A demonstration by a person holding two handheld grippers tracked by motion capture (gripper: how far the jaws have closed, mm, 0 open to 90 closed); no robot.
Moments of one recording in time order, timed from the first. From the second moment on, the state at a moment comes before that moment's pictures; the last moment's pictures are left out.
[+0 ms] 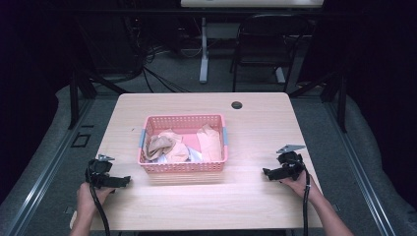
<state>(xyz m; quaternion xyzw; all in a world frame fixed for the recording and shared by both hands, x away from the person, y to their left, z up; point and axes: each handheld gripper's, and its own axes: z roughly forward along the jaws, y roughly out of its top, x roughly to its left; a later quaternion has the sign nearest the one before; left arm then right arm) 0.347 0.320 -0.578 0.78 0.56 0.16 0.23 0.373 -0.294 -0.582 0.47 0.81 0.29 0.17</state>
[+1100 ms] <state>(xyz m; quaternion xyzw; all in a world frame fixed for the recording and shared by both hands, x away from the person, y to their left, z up) 0.365 0.296 -0.491 0.80 0.52 0.15 0.26 0.371 -0.294 -0.583 0.48 0.81 0.30 0.17</state>
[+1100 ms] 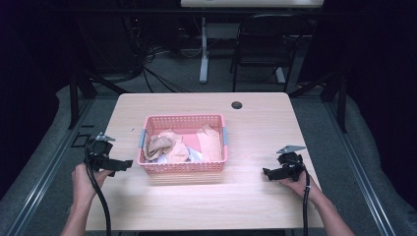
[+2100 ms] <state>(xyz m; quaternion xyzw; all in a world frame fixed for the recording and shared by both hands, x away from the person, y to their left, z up) 0.415 0.265 -0.411 0.85 0.45 0.08 0.26 0.371 -0.293 -0.583 0.48 0.81 0.30 0.17</state>
